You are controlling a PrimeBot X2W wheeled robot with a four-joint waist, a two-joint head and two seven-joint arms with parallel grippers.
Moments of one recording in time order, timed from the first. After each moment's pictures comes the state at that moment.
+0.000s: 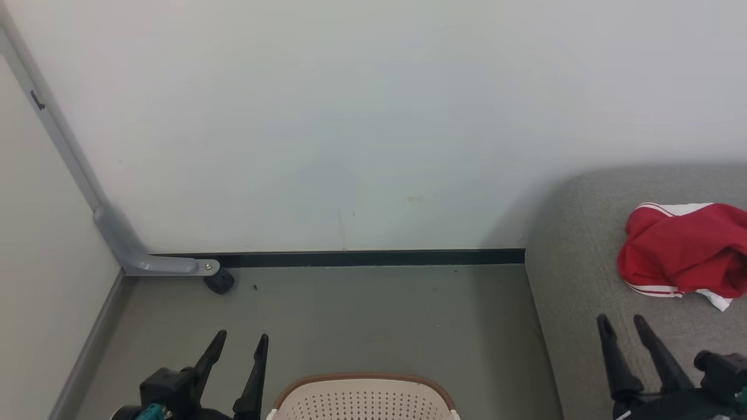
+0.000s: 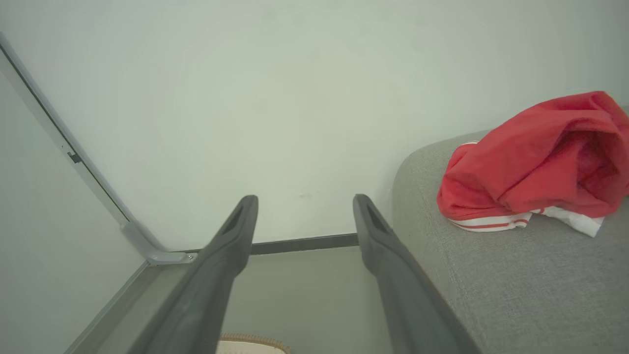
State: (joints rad) left arm -0.23 0.32 -0.55 0.32 -0.68 0.09 -0.25; right arm -0.19 -0.36 0.30 0.39 0.64 0.09 -0.25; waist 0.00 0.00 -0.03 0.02
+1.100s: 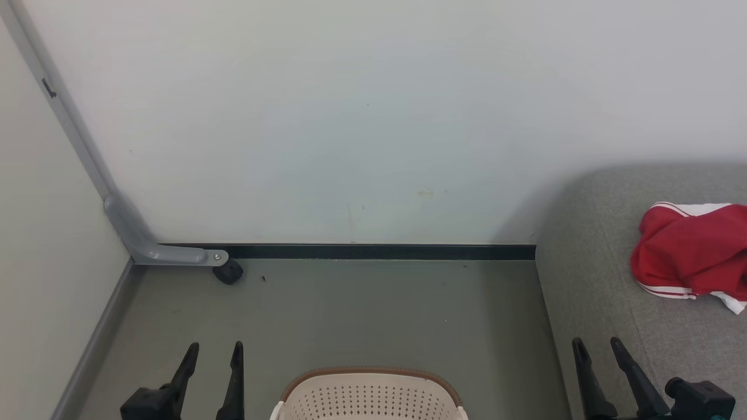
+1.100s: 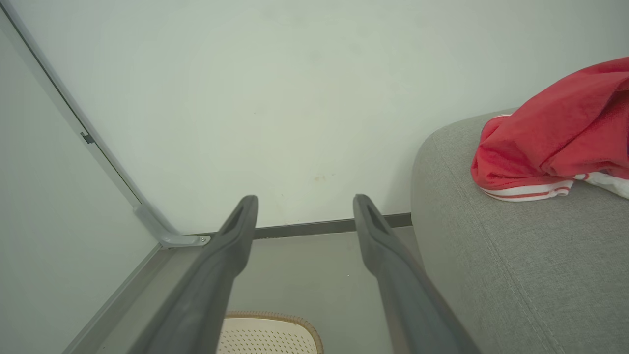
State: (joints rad) left arm -0.11 0.25 -0.37 0.29 -0.56 0.12 -0.25; right arm -0.07 -0.23 0.26 0.30 0.52 0.04 -0.25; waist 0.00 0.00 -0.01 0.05
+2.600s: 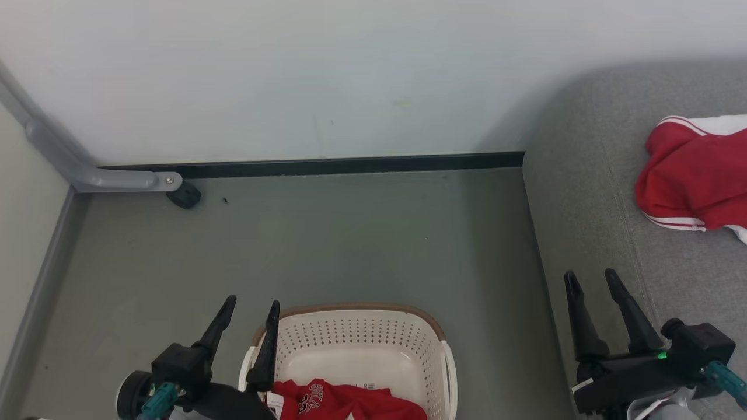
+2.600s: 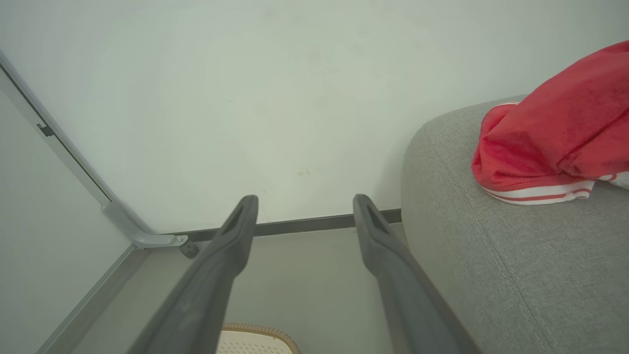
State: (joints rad) left arm -0.23 0.21 -0.39 0.31 -0.49 0.03 -0.25; right arm -0.20 -0.19 0.21 0.27 0.43 0.06 -0.25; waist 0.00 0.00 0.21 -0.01
